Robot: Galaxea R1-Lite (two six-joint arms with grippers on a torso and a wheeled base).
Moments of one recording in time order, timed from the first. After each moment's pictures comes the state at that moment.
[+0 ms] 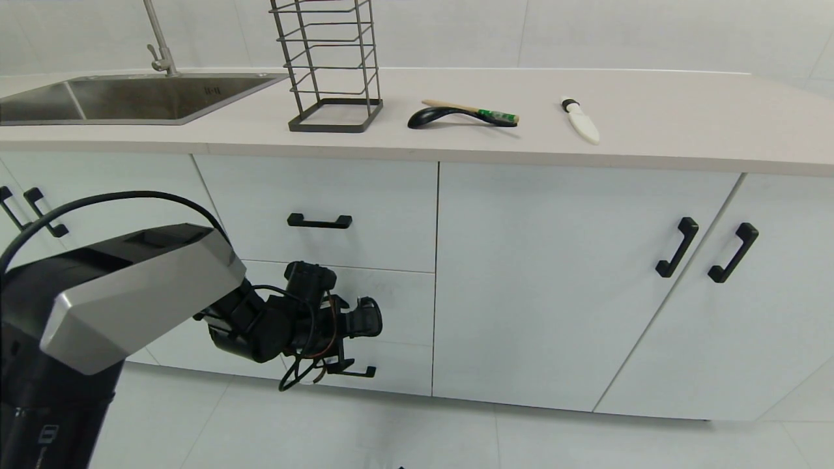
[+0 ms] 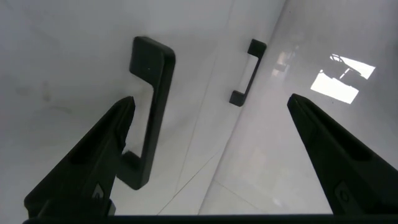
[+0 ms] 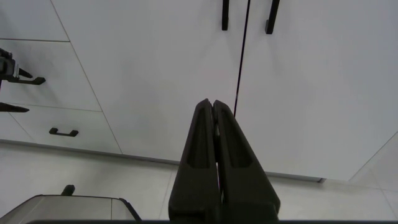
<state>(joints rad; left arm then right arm) -0.34 2.34 -1.03 -0.47 -0.07 1.15 0.00 0.01 0.00 0.00 0.06 0.01</state>
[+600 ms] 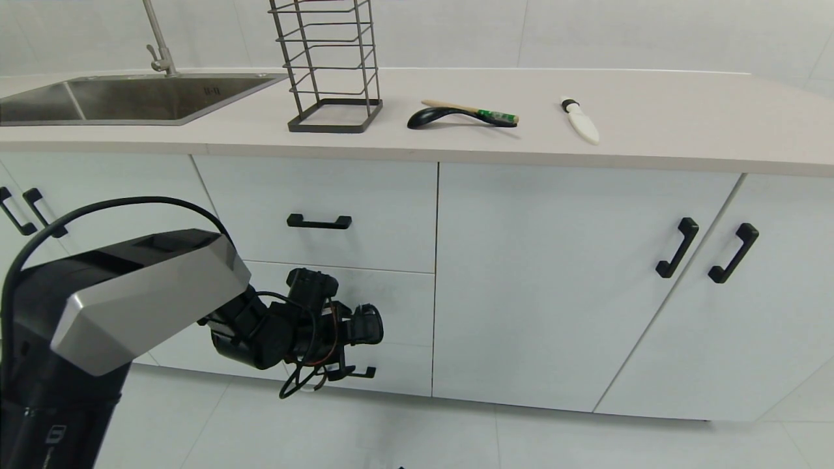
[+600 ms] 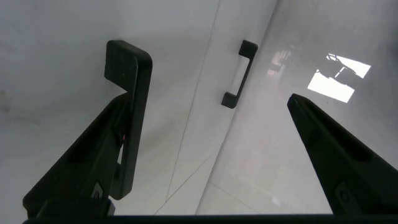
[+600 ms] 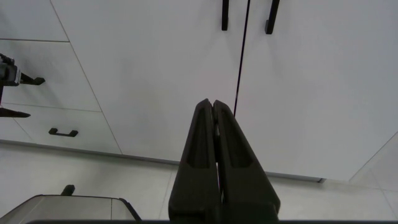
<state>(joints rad) -0.35 2.36 -1.00 -0.47 -0.08 1.14 0.00 0.01 0.00 0.00 0.06 0.01</state>
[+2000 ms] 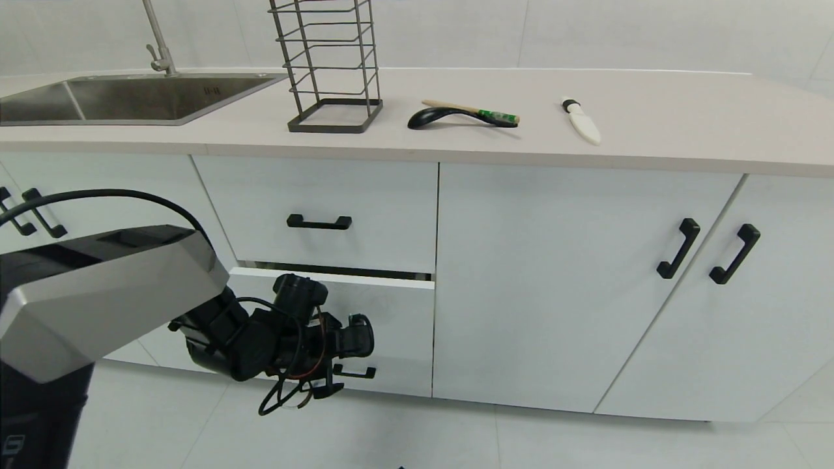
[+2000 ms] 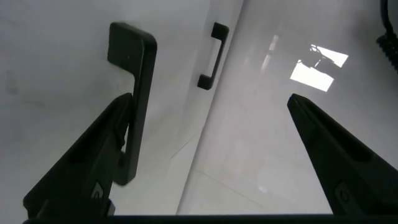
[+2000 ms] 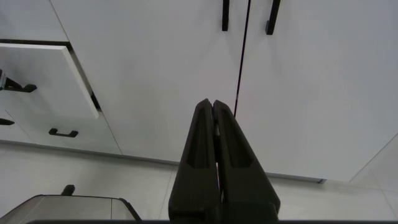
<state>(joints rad) -0.35 2.25 -0.87 -0.46 -0.08 1.14 0.00 0.01 0.00 0.00 0.06 0.01</state>
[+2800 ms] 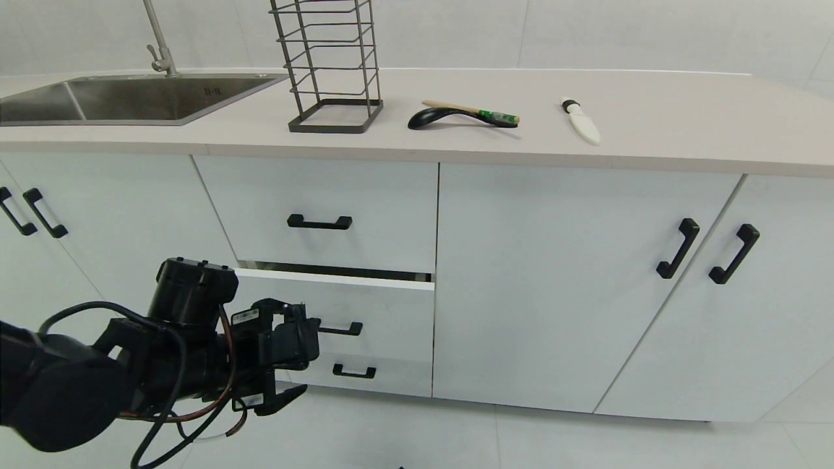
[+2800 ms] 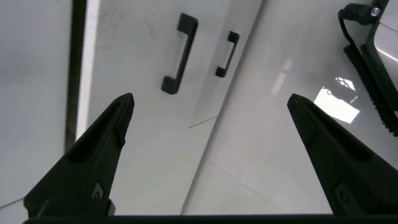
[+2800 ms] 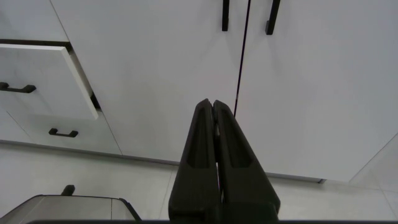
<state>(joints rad) -0.35 1.69 -0.54 -0.41 -0.12 1.10 0.00 0.01 0.00 0.00 0.06 0.01</state>
